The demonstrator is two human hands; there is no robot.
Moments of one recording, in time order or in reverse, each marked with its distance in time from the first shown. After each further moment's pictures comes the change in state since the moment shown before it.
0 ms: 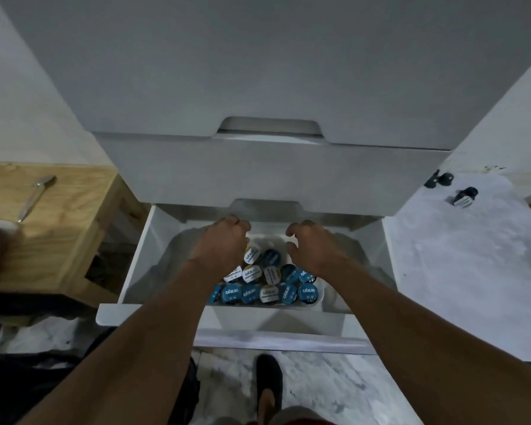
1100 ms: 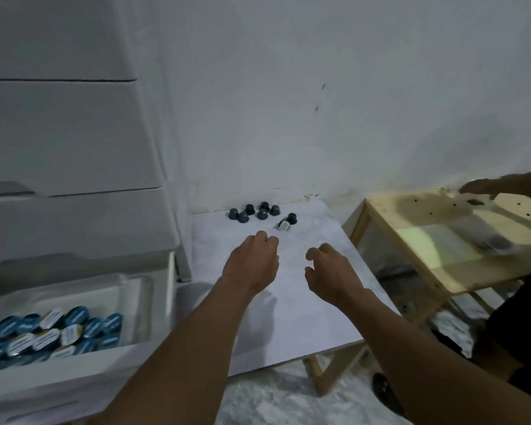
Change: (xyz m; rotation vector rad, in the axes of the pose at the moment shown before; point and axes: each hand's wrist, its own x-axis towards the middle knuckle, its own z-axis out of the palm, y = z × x) left_hand 0.047 0.420 0.028 -0.012 0.198 0.372; right_hand -0.193 0.323 -0.154 -0.149 0.306 0.292
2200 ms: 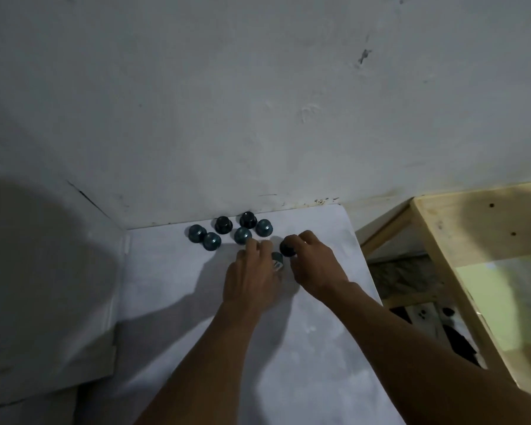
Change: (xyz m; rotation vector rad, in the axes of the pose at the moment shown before) left_hand 0.239 -0.042 0.162 -0.128 -0.213 -0.352; right_hand 0.279 0.091 0.101 0.151 -0.319 -0.072
